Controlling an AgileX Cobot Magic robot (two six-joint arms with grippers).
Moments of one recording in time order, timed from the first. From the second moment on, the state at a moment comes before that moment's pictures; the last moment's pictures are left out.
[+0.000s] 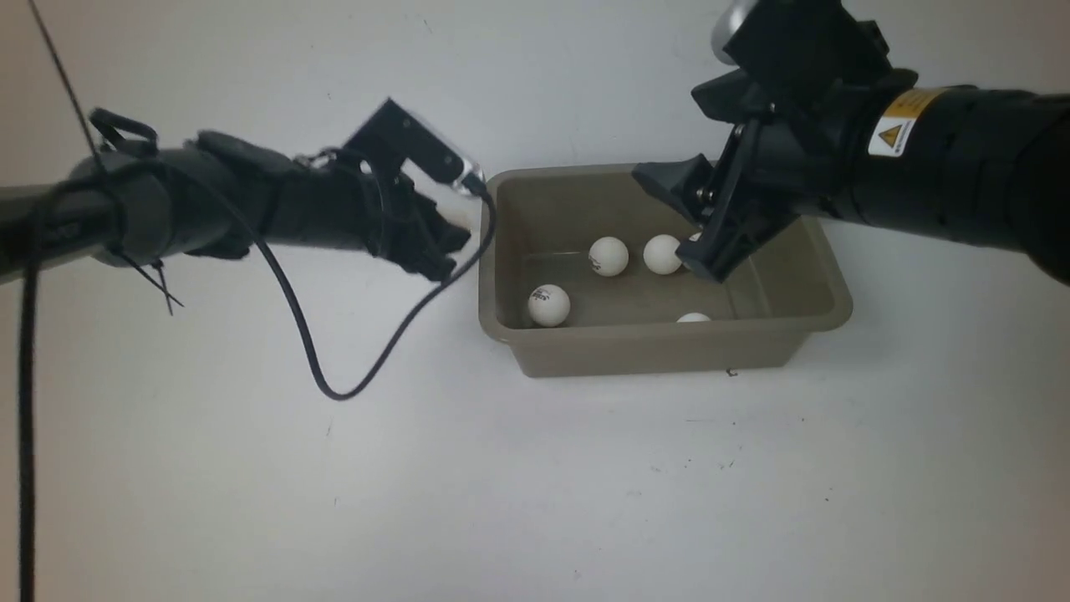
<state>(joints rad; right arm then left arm) 0.54 1.40 -1.13 0.18 0.27 -0.70 -0.16 2.01 -1.44 -1.21 0.38 1.65</state>
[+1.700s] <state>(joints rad) 0.54 0.84 -1.10 -0.17 0.66 -0.20 -0.21 1.64 -1.44 -1.40 0.36 1.68</state>
